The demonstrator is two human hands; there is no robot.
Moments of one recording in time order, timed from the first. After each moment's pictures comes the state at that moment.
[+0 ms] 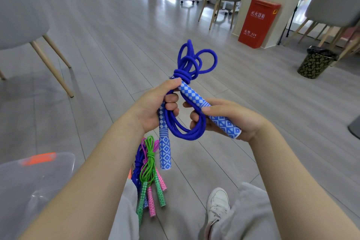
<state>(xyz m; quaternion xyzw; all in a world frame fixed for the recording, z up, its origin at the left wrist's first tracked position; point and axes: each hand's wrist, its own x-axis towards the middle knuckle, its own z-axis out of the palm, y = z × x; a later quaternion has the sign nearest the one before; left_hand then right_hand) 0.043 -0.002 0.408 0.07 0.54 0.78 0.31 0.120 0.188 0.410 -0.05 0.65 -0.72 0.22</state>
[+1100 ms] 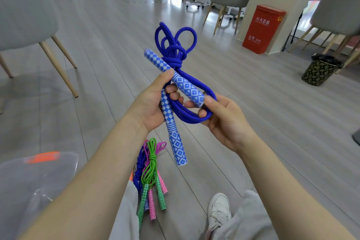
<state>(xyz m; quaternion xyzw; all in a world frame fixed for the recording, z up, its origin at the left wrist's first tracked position) 0.037 -0.009 0.415 0.10 0.42 0.86 0.25 0.114 0.152 0.397 -0.05 0.56 -0.83 -0.01</state>
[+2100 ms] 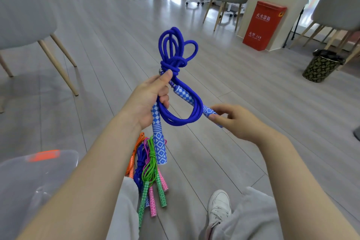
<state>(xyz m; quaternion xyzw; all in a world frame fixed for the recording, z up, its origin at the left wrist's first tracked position) 0.035 -0.016 0.411 0.05 0.54 0.82 0.20 0.117 0.207 0.390 0.04 0.94 -0.33 0.03</state>
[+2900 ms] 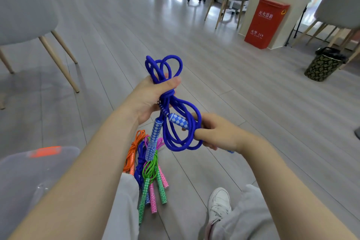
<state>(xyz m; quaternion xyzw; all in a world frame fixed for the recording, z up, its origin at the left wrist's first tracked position) 0.027 -0.023 0.405 0.08 0.65 0.74 0.18 0.124 0.155 0.382 -0.05 0.85 -0.50 0.17</state>
